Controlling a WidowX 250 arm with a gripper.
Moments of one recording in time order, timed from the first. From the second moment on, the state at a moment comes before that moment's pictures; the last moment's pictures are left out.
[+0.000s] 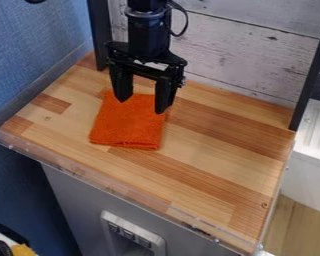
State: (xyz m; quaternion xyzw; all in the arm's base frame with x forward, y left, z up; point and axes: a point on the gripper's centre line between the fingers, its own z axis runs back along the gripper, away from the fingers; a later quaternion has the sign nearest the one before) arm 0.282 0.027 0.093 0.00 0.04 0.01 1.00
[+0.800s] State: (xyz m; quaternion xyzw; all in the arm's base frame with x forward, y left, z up) arm 0.267 -0.083 0.084 0.01 0.00 -0.03 1.00
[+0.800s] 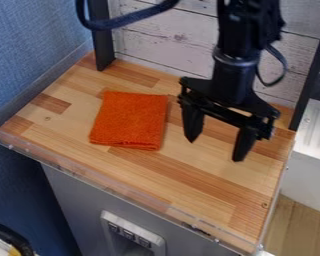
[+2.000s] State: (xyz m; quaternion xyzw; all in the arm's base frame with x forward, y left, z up) arm 0.252 -0.112 0.087 -0.01 -0.01 -0.07 1.00
